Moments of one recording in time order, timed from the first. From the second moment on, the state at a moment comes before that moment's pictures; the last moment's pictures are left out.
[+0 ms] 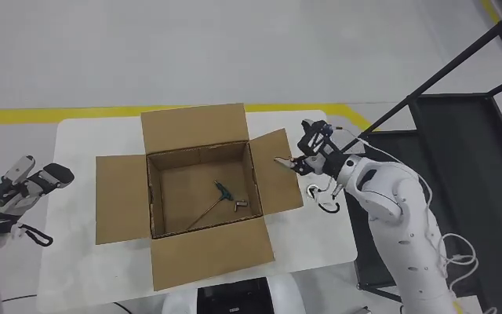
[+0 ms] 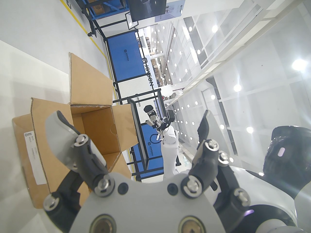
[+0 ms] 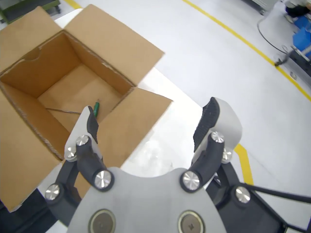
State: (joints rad) left arm 1.60 -0.98 -2.02 -1.63 -0.64 -0.31 -1.07; right arm -1.39 -1.17 1.48 -2.03 -1.08 -0.64 0.66
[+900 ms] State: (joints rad) left arm 1.60 -0.98 -2.02 -1.63 -0.64 -0.31 -1.07; right arm -0.96 -1.24 0.86 -1.67 -1.05 -0.66 1.00
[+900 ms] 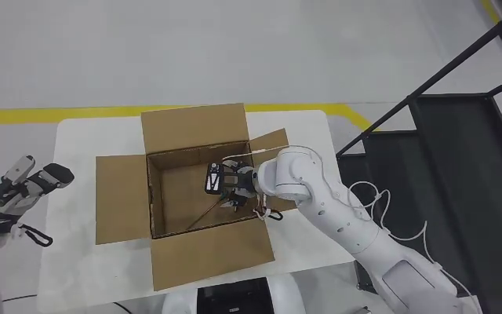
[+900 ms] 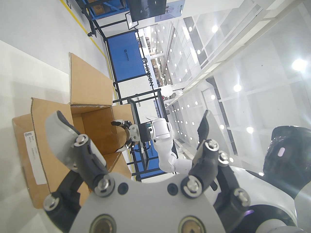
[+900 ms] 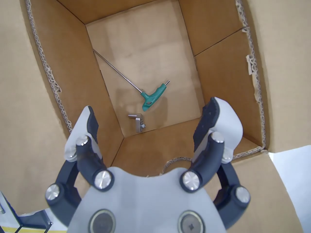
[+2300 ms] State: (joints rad) left arm 1.60 -0.98 -2.02 -1.63 -0.64 -0.31 -1.07; right arm -0.64 -1.51 0.46 -1.03 -0.93 -0.19 1.01
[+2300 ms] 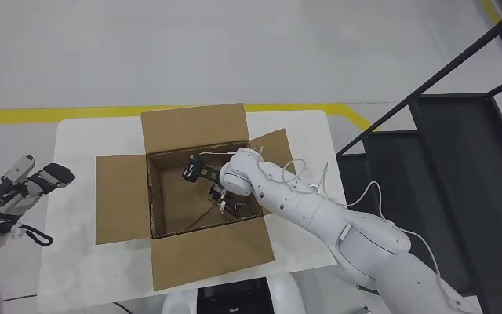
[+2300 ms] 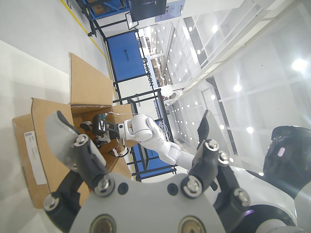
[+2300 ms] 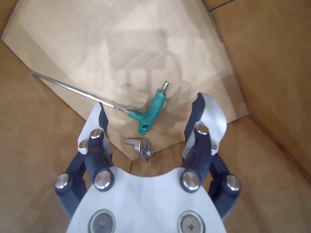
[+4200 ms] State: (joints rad) left arm 1.60 -0.98 -2.02 -1.63 -0.64 -0.31 -1.07; right arm -0.72 -1.51 0.58 -1.16 -1.07 -0.22 0.99
